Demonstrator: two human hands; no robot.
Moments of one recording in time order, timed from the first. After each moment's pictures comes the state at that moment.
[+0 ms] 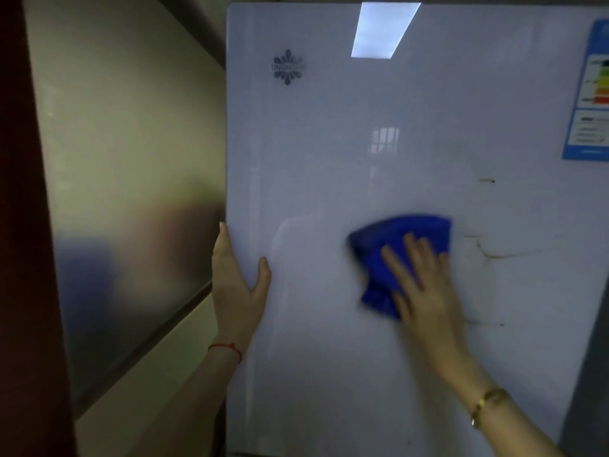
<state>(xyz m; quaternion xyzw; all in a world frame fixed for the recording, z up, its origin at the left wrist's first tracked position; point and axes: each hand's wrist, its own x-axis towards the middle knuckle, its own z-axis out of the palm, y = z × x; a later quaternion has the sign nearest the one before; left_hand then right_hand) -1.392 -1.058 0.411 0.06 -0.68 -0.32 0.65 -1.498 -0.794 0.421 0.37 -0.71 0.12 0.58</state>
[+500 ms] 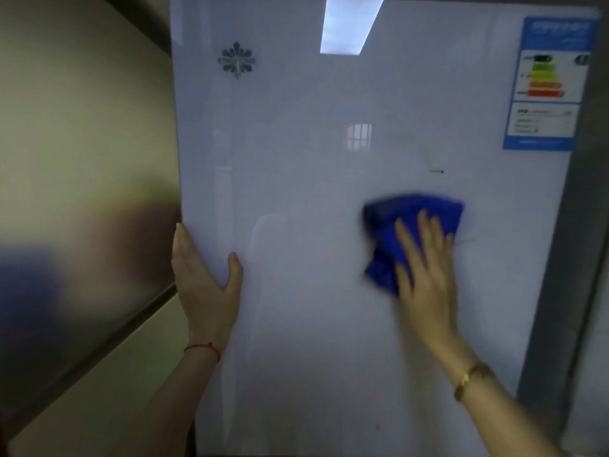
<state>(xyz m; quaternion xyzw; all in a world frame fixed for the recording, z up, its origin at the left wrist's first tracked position) -1.405 -1.045 0.409 0.11 -0.67 -0.27 0.68 -1.511 -0.752 0.435 0.31 -0.71 0.22 0.59</state>
